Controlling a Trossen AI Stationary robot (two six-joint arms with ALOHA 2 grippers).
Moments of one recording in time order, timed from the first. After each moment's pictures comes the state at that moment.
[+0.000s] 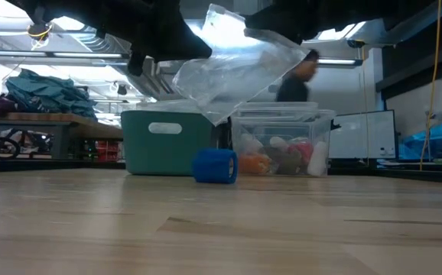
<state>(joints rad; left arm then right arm) -0.36 1.49 0.67 0.65 -0.88 -0.35 0.12 1.37 0.74 0.43 0.14 -0.08</state>
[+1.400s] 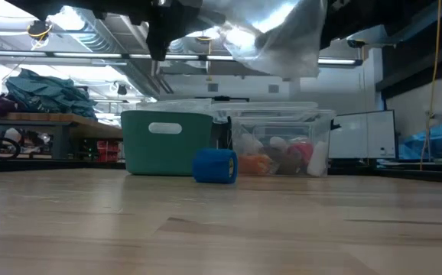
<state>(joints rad) -0.39 1.50 0.67 0.77 -0.47 -0.29 0.12 1.37 0.74 0.29 -0.05 -0.17</state>
